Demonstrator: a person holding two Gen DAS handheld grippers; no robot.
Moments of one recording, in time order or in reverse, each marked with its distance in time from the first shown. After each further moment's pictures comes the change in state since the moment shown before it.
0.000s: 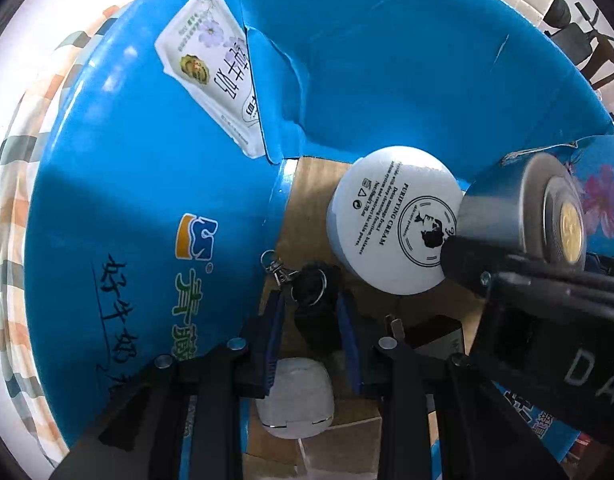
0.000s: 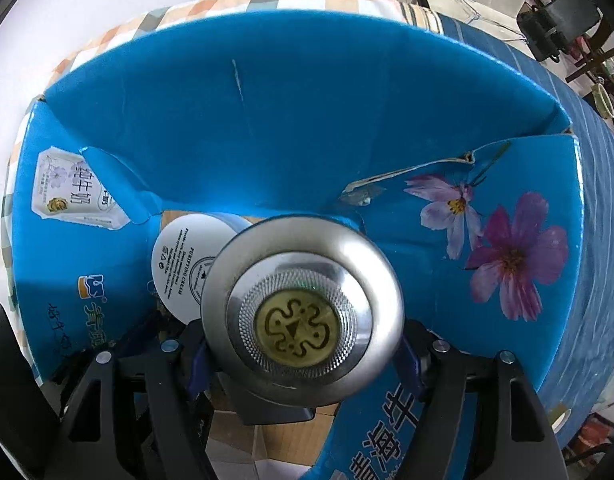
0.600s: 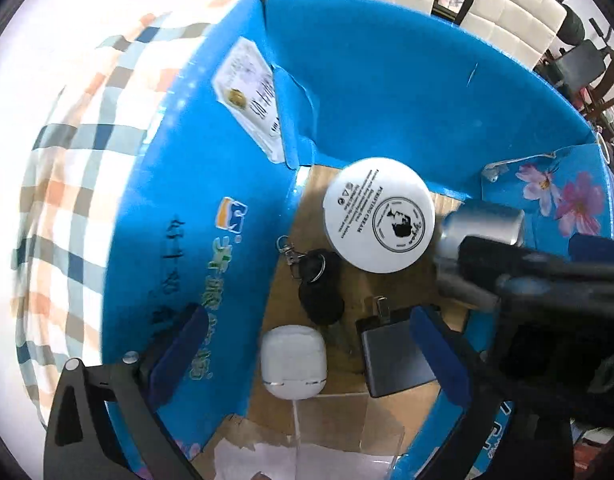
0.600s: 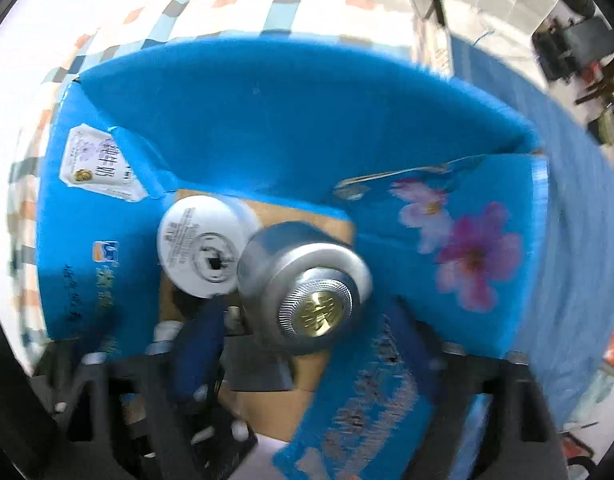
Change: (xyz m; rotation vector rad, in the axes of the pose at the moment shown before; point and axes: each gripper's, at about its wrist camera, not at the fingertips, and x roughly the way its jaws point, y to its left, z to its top) left arm -0.027 -0.010 -0.021 -0.069 -0.056 0.066; right arm -0.029 -0.005 -0.002 -0.100 0.014 -0.056
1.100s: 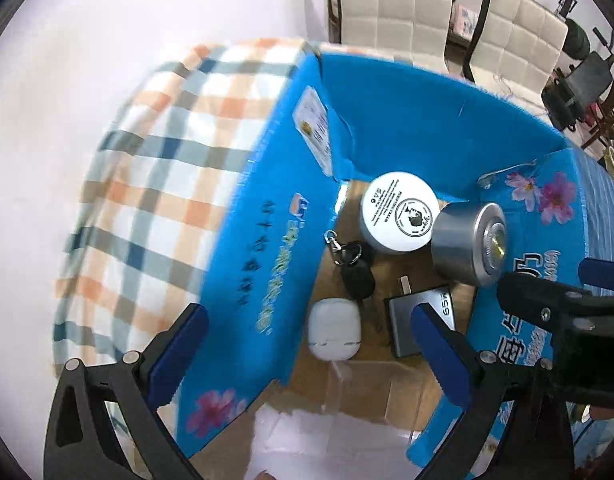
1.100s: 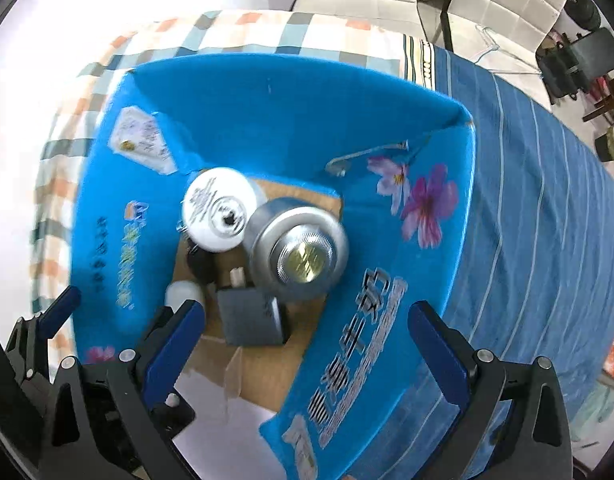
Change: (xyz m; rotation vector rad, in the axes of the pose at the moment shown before) left arm -0.059 0.016 -0.053 -0.023 -0.146 0.103; right arm -0.035 -0.009 -0.055 -0.046 -0.063 0.097
